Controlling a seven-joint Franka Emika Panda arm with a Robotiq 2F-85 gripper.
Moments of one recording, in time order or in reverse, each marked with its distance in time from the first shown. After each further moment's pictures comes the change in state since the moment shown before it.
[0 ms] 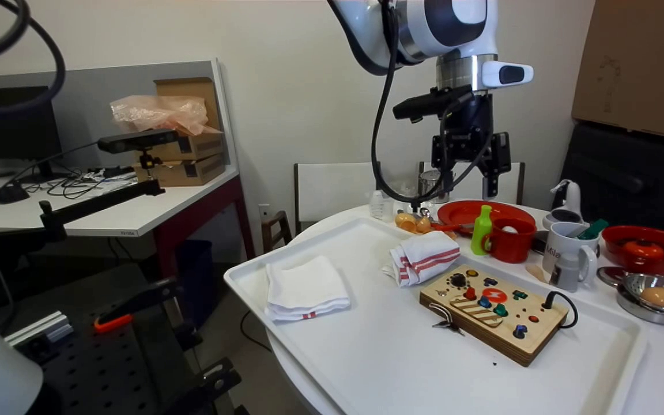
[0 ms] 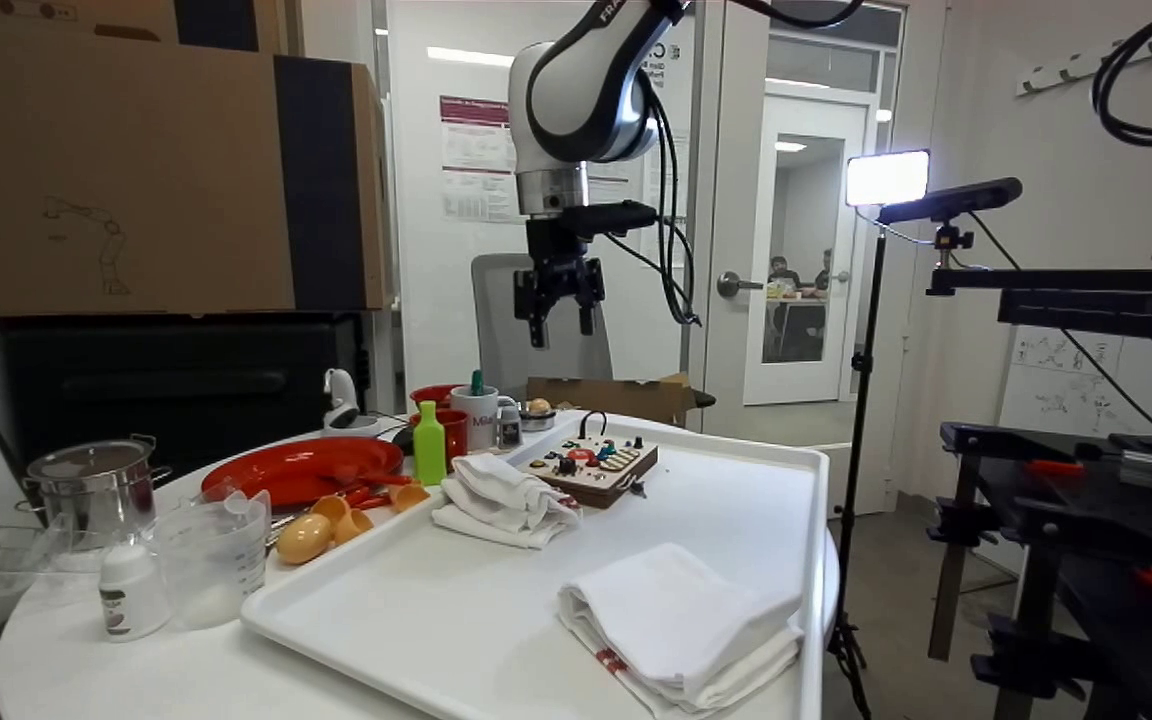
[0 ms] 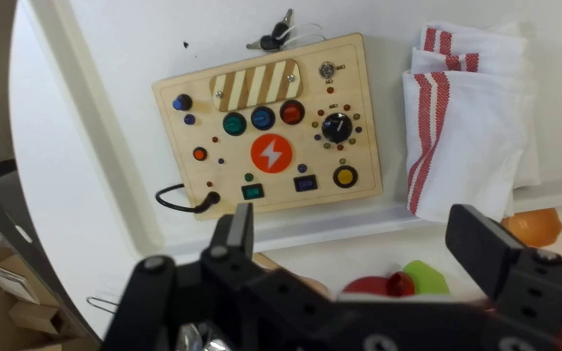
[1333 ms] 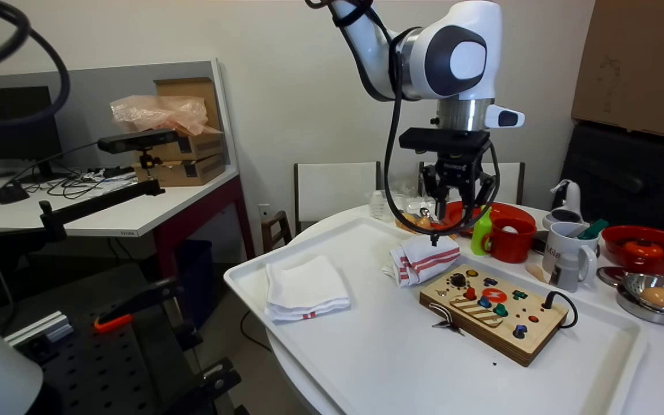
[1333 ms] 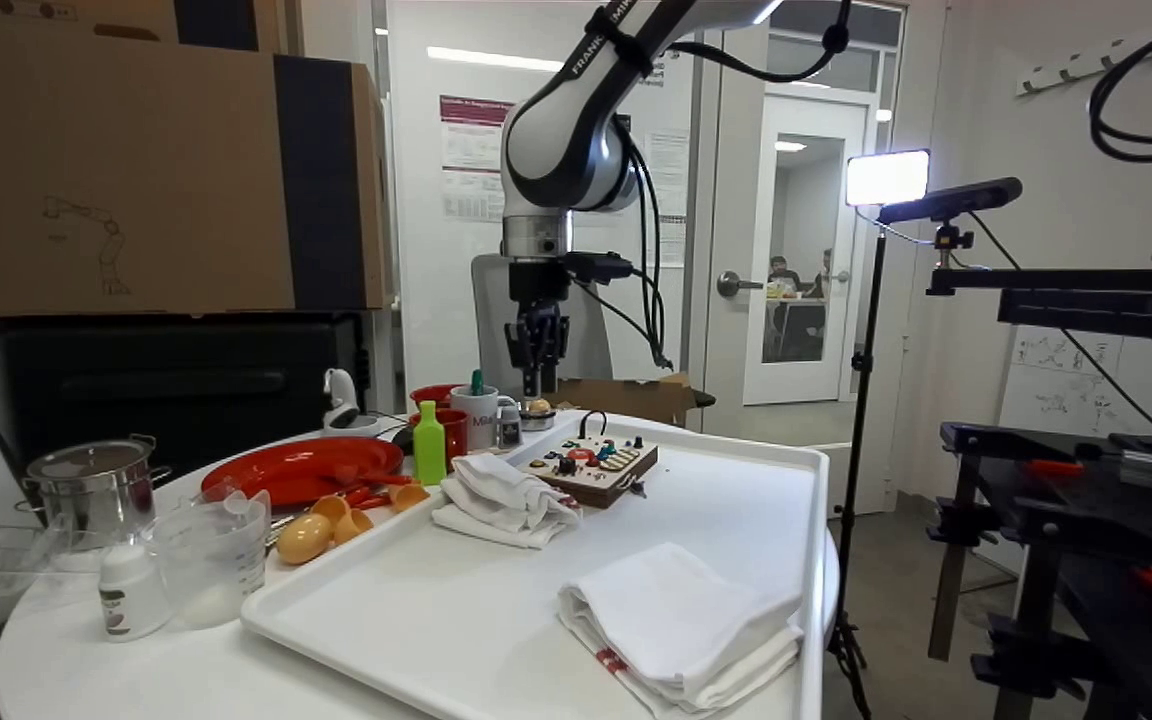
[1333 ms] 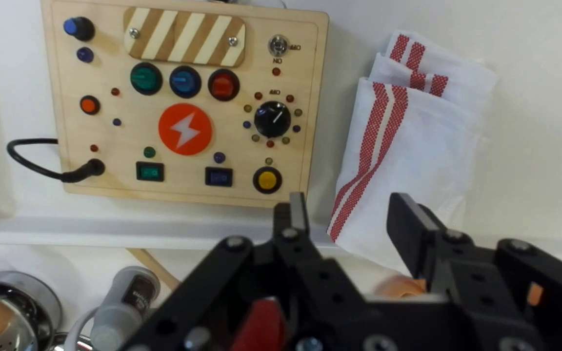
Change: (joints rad) arm -0.079 0.144 0.104 0.098 0.109 0.044 -0.374
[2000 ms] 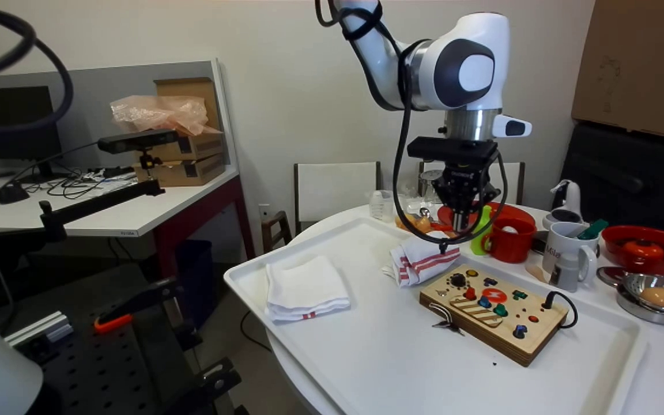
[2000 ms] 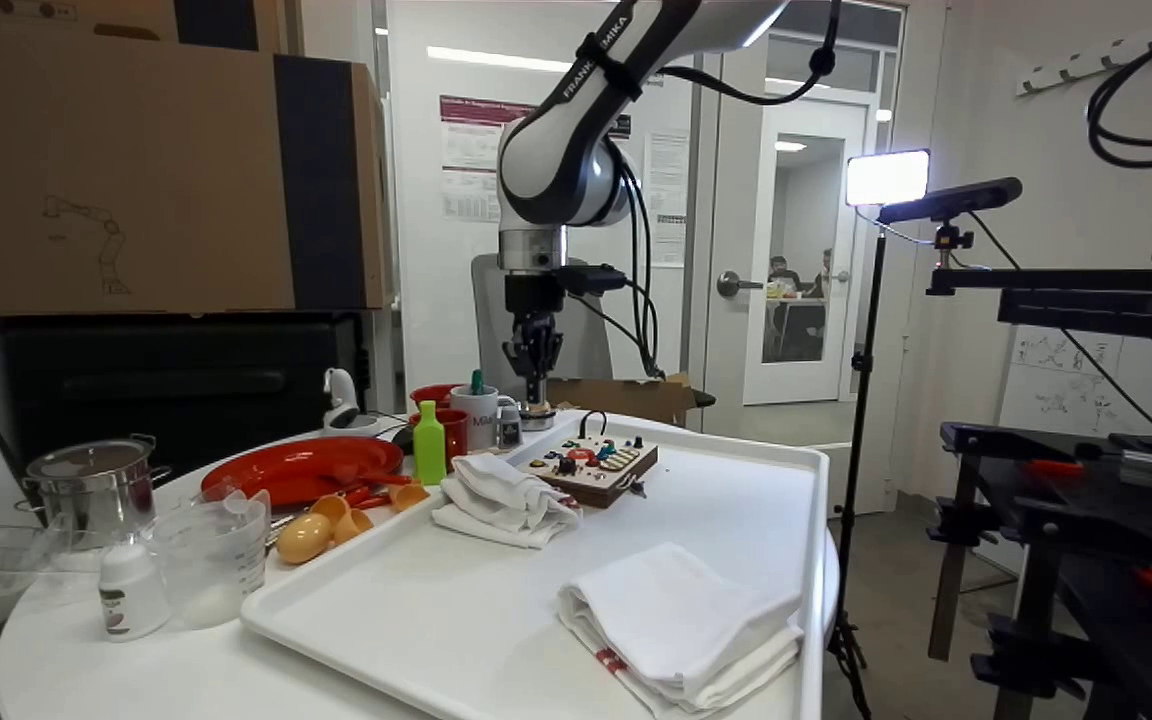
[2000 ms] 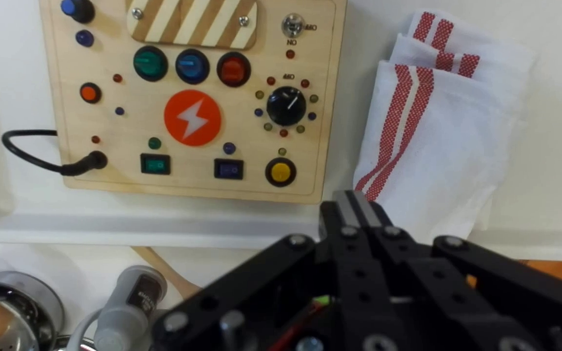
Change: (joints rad) arm -0.005 0.066 -0.006 0.075 0.000 -0.005 0.003
